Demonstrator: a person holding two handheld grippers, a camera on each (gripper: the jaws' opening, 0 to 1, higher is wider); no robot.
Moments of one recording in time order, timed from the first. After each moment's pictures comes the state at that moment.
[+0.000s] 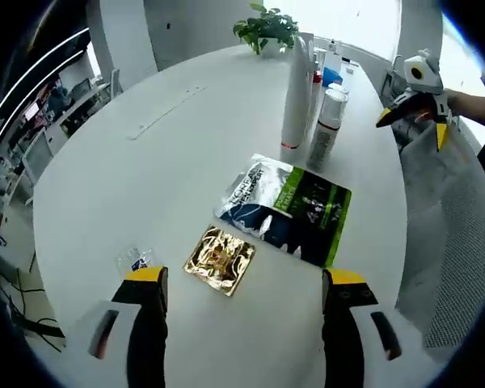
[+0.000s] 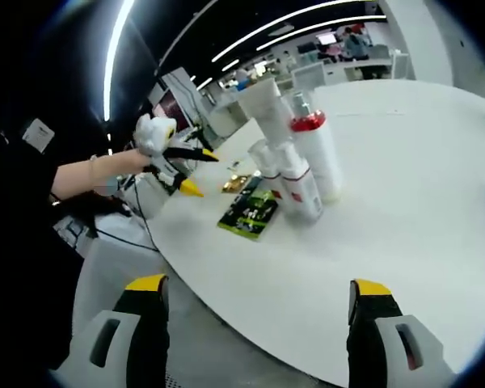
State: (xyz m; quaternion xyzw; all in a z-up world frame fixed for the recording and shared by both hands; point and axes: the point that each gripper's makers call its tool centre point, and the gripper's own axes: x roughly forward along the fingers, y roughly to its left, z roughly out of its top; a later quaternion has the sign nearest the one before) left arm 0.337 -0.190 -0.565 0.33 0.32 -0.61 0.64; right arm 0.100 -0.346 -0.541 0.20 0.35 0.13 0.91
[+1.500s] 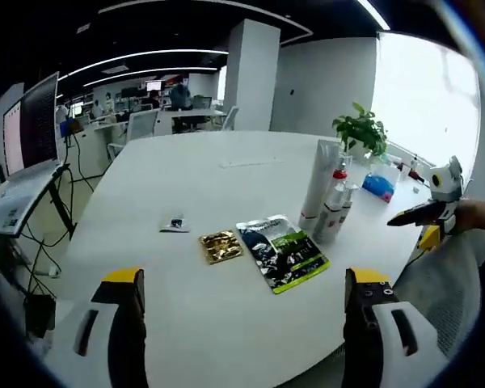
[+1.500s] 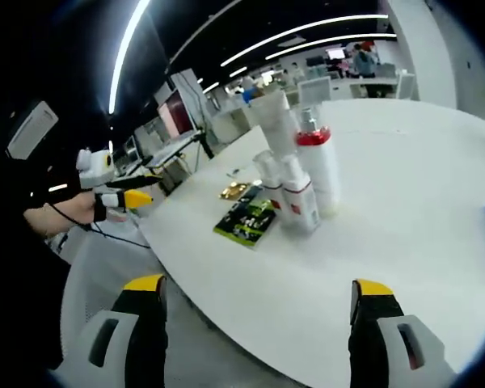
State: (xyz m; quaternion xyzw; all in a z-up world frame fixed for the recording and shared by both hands) left arm 0.272 -0.124 -0.502 0.07 0.26 -0.42 0.86; right arm 0.102 -0.348 -0.536 0.16 0.33 0.12 0.92
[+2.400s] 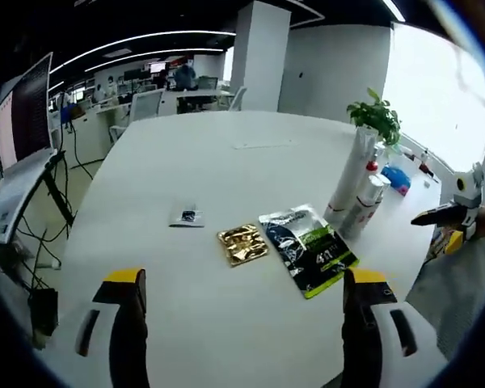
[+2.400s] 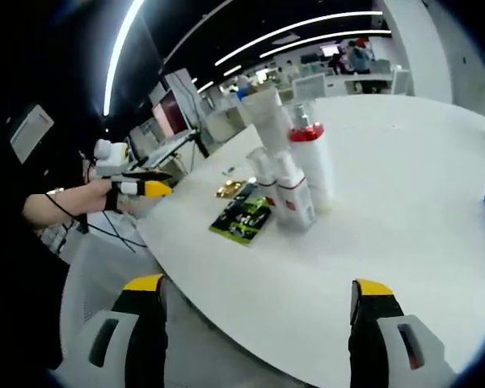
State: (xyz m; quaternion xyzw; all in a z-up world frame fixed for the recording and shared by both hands) left arm 0.329 -0.134 -0.528 0.10 0.32 -0.42 0.85; right arm 0.099 -0.350 -0.540 0.17 0.34 0.11 0.92
